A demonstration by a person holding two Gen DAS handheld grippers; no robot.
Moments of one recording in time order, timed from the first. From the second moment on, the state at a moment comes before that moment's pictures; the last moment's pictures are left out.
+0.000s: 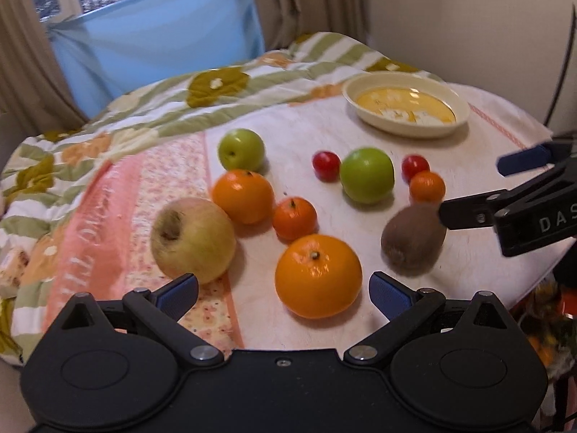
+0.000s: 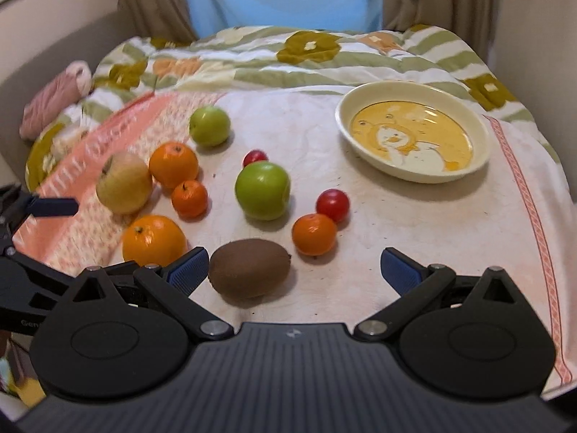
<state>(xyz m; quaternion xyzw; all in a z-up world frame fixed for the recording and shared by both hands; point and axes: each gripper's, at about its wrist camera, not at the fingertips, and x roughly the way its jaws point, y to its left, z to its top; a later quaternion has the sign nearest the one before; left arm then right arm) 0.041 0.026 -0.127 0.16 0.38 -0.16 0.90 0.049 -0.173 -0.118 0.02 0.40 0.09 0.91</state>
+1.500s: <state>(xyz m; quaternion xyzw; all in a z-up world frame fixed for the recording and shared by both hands) 0.064 0.030 -0.164 0.16 0.39 -0.27 0.86 0.076 -0.129 -0.167 0.00 0.43 0.11 0.90</state>
